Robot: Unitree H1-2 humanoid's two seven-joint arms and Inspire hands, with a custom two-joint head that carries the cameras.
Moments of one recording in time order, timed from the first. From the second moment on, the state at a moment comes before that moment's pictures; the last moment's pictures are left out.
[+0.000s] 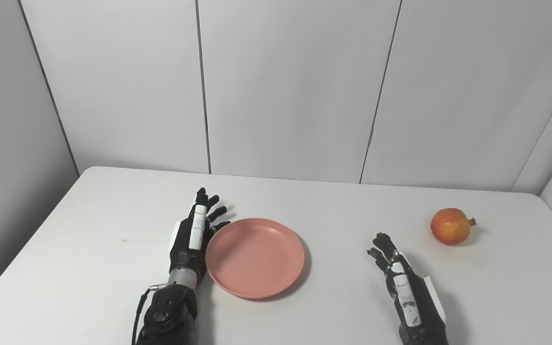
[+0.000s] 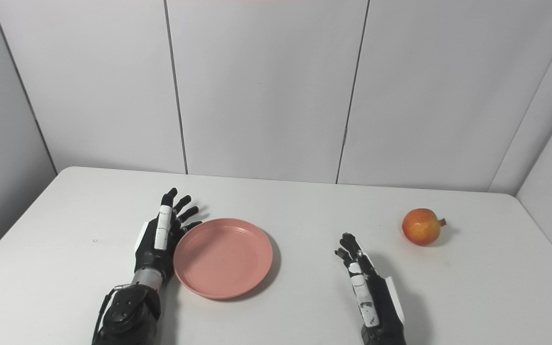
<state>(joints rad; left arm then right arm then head) -0.39 -0.02 0.11 0.40 -0.16 0.01 0.01 -0.04 -0.01 0.04 0.00 0.05 -0.08 0.11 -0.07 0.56</state>
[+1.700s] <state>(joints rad) -0.34 -0.08 0.07 0.36 -0.15 -0.02 -0.02 -0.03 0.03 0.07 -0.02 0.00 -0.05 0.10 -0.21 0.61</state>
